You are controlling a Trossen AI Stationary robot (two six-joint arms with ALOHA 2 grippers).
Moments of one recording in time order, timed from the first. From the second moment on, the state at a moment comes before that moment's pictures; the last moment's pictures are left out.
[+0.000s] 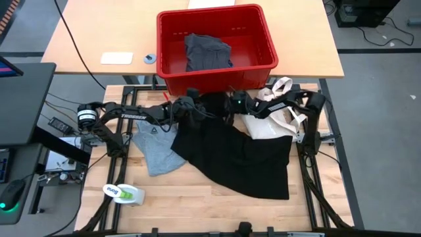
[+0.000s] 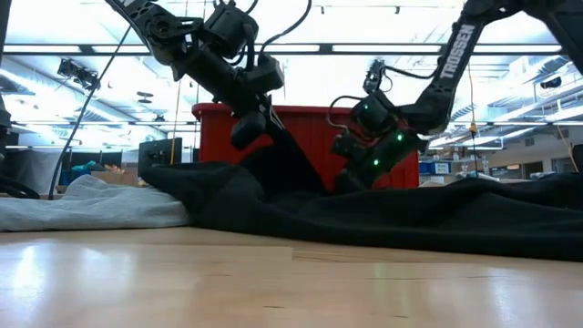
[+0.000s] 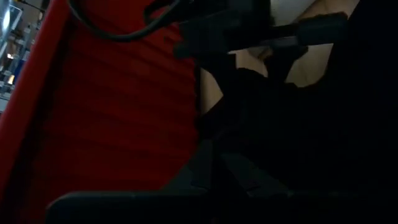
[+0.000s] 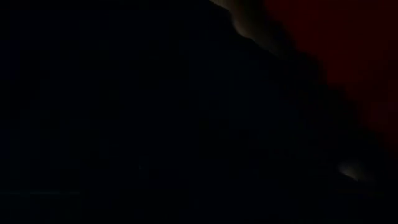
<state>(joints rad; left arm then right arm) 0.28 1.58 0.91 0.20 -0.37 0.82 -0.53 1.93 0.81 0.51 -0.05 -0.30</state>
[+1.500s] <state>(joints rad) 0.51 1.67 0.91 0.51 -0.20 0.84 -0.50 1.66 0.81 0.08 0.26 -0.09</state>
